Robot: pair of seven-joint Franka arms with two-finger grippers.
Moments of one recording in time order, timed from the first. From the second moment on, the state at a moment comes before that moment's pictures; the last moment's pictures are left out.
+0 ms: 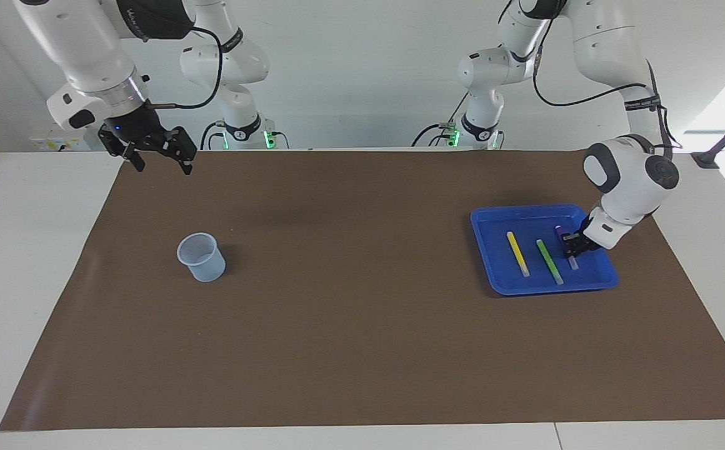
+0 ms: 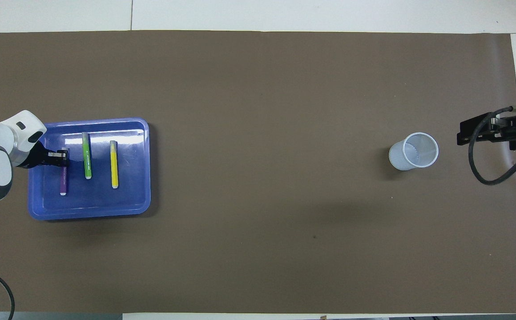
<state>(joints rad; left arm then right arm) 0.15 0.23 0.00 -2.09 -0.03 2.26 0.19 0.02 -0.02 -0.02 -1.61 0.01 1.54 0.12</state>
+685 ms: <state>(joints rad) 0.11 0.21 -0.01 -1.80 -0.07 1.81 -0.13 0.02 -0.02 -0.02 -1.61 0.01 1.54 0.12</state>
